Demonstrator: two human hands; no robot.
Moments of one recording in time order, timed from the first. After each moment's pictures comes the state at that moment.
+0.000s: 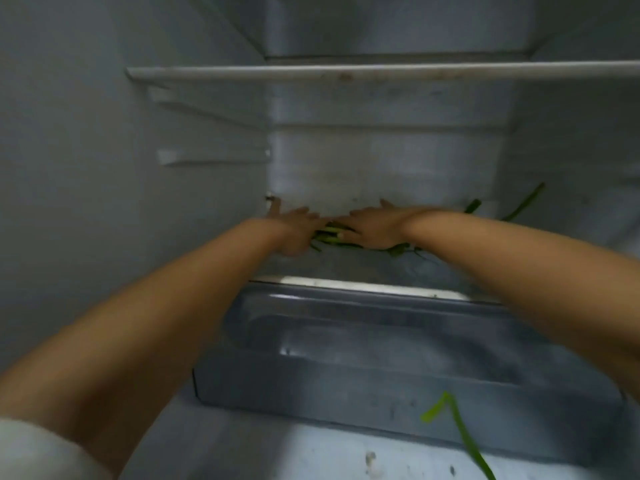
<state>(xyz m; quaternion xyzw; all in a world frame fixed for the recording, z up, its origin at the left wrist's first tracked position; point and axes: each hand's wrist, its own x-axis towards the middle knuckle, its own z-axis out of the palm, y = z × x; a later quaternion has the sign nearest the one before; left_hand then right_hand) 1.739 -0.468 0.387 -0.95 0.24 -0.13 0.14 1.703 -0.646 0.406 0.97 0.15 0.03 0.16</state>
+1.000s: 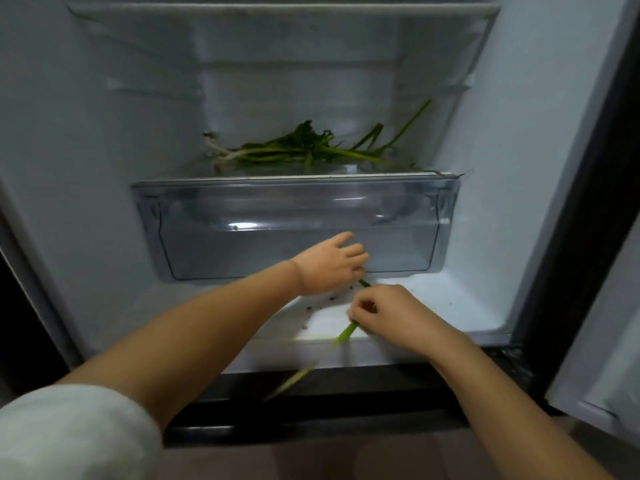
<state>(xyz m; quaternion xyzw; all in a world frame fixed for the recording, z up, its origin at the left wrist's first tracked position) 1.529 -0.555 0.242 -0.63 0.60 -0.37 0.33 1.379 -0.661 0.238 0.97 0.00 0.04 -0.23</state>
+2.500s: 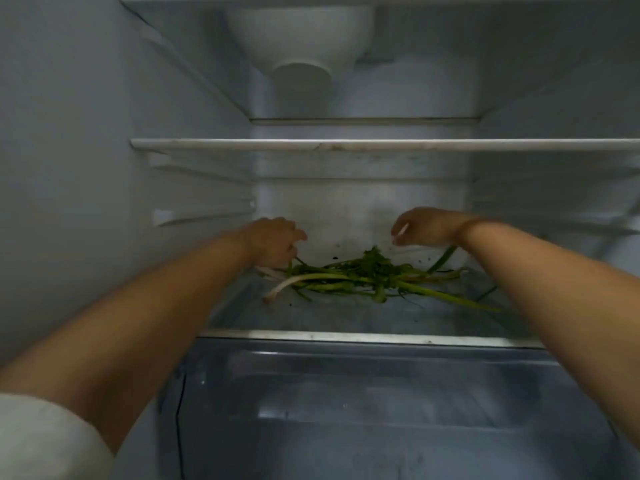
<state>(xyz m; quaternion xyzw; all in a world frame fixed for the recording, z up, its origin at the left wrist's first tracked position) 1.753 -0.450 0.437 -0.91 0.33 -0.20 0.13 1.659 -0.714 0.467 0.99 0.00 0.12 -0.05</state>
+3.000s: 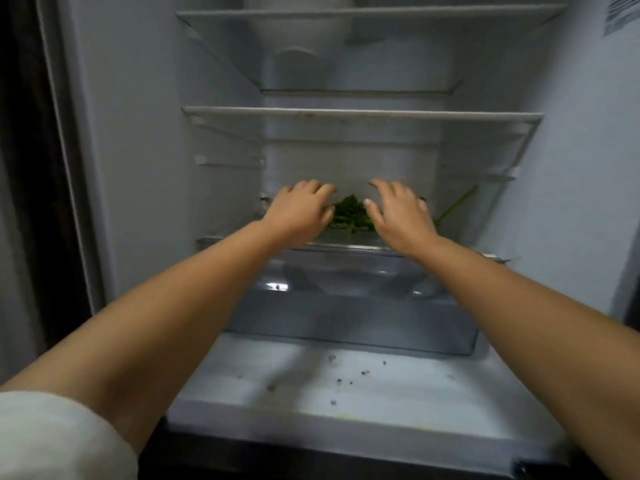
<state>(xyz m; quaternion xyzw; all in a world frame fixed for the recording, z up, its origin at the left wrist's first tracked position) 1.561 -0.492 0.395 -0.89 0.29 -0.35 -0.04 1.522 -0.672 0.386 0.92 0.04 0.38 -0.06</state>
